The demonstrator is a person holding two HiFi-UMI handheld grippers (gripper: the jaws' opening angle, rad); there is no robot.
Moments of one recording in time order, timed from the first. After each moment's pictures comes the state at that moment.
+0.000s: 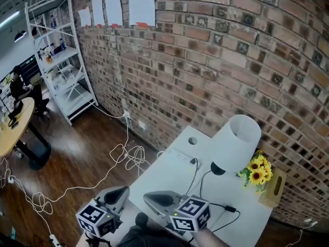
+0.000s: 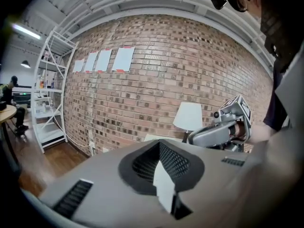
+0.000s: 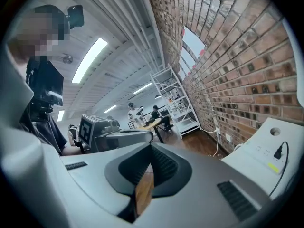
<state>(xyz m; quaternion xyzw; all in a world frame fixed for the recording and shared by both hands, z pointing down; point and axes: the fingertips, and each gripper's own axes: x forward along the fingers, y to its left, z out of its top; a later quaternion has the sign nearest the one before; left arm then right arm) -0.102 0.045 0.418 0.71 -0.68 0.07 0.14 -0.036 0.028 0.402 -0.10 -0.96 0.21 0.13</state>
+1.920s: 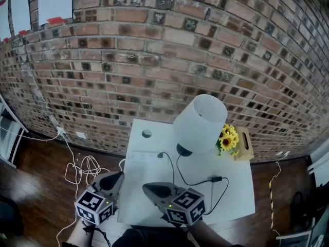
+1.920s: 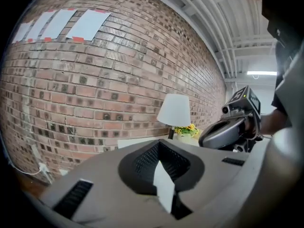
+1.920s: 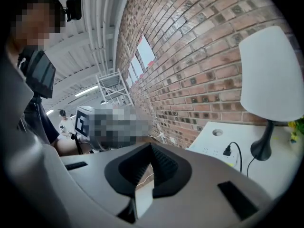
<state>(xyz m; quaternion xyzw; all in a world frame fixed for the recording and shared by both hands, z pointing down) -0.136 -0.138 0.441 0.88 -0.44 0.10 0.13 -0.066 -0.100 0.441 0.26 -0.92 0.24 0.15</state>
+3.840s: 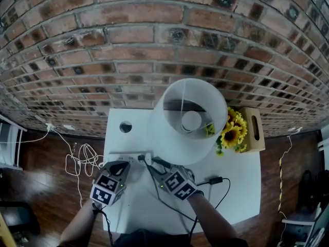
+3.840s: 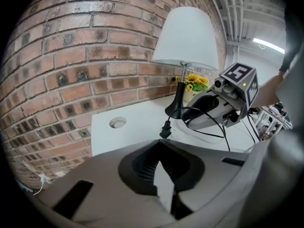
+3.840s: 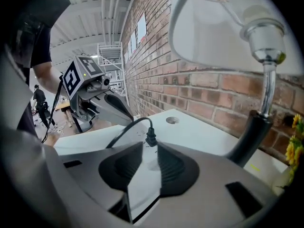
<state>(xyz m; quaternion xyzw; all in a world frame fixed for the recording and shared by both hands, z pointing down) -0.018 -0.257 0.604 0.86 -0.36 0.33 0.18 0.051 -0.255 0.605 0.26 -0.92 0.11 0.28</state>
